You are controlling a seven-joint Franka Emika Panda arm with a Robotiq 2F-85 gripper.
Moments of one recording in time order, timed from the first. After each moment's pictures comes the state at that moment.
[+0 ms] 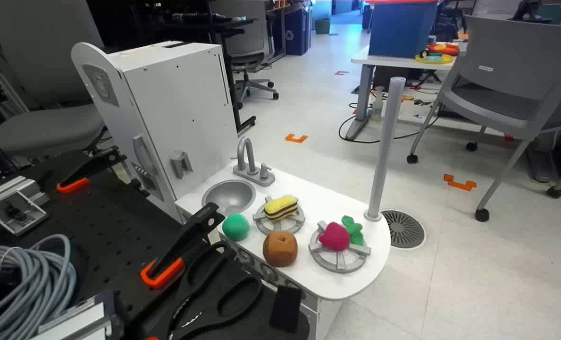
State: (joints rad) arm -0.05 -0.69 0.26 -2.45 -0.10 1.84 0.43
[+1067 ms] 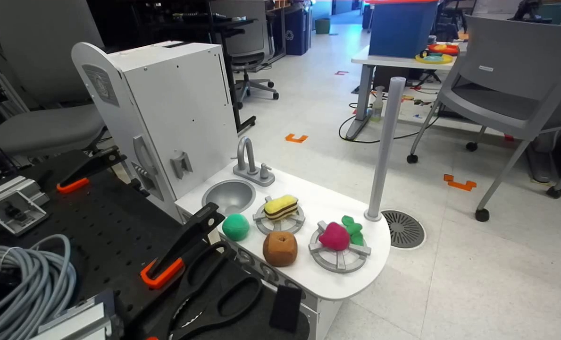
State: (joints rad) arm -0.05 -0.53 0.28 -2.47 -0.19 2.03 0.50
